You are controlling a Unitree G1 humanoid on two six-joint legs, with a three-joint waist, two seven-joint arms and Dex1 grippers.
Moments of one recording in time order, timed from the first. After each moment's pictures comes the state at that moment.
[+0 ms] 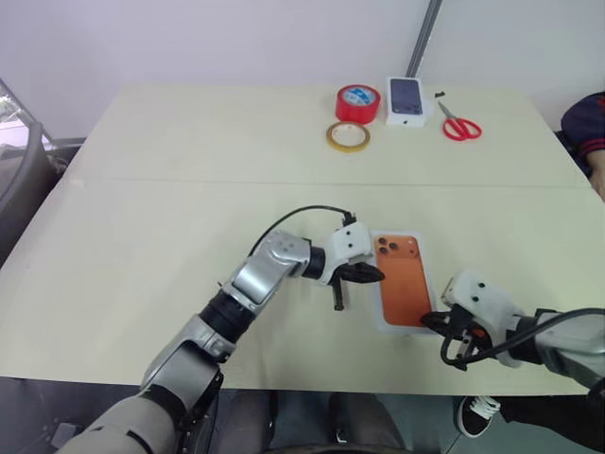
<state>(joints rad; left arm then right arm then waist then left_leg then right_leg) -0.68 0.14 -0.48 0.22 -0.12 0.39 -1.00 0.23 -1.04 -0.27 -0.84 0.55 1.04 0.68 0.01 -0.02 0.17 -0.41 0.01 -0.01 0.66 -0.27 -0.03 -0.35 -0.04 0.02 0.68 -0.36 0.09</state>
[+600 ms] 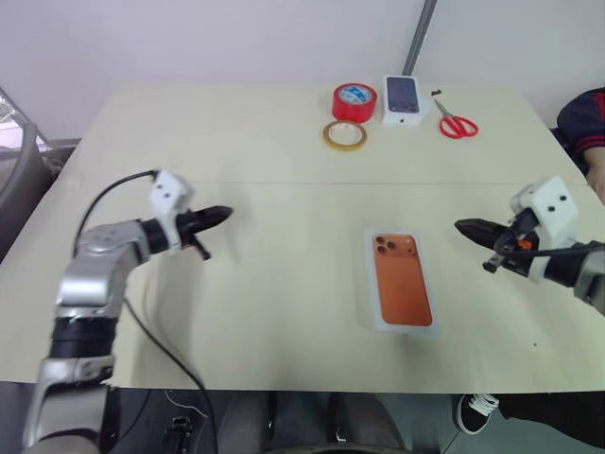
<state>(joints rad) -0.36 0.65 0.19 0.04 -0.34 0.45 -0.91 -0.10 -0.92 -0.41 -0.47 0.57 0.85 0.70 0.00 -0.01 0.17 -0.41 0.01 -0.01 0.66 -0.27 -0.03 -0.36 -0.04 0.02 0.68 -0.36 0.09</state>
